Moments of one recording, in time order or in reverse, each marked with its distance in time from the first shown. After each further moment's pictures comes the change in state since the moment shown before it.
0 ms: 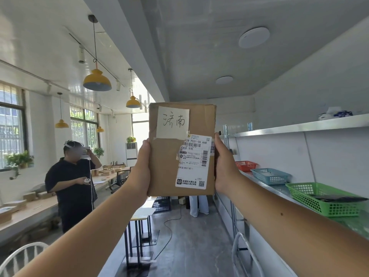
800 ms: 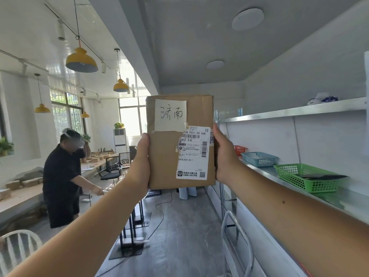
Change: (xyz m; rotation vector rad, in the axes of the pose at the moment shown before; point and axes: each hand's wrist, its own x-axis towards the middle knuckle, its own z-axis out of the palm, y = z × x) left_hand -0.011 -0.017 -0.017 -0.079 -0.051 -0.058; right_hand -0.020 0.017 0.004 -0.085 0.022 -0.013
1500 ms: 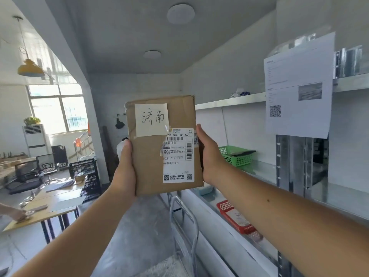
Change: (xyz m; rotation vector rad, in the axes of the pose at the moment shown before) left_hand -0.020 -0.052 0.050 -0.113 -0.225 -0.177; right_hand -0.096 -0.023 -0.039 -0.132 0.426 -0.016
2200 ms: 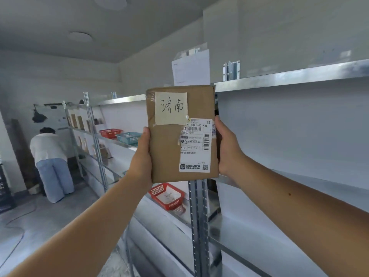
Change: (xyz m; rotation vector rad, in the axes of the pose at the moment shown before) left_hand -0.155 -0.055 0.223 -0.097 -0.415 -0.131; right_hand -0.224 -0.120 -0.194 -0.046 0.359 -0.142
